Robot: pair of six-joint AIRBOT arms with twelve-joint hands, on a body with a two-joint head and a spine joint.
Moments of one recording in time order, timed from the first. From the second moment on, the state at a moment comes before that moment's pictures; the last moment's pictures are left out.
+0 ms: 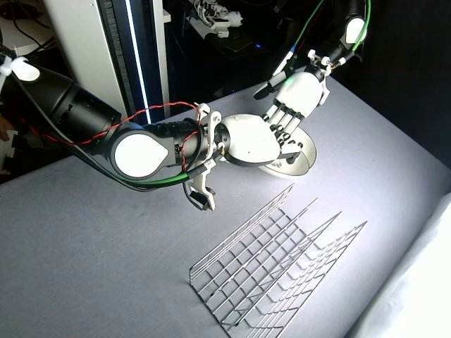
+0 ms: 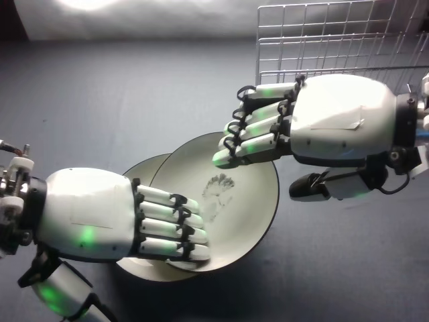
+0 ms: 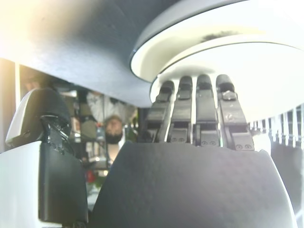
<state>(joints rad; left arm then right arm) 0.64 -0.98 1.24 1.47 -0.84 0.06 -0.48 -1.12 1.19 -0.78 0.70 -0.44</state>
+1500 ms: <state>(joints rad) 0.64 -0.96 1.45 1.63 -0.99 0.02 -0.49 -1.07 1.14 -0.80 0.71 -0.45</state>
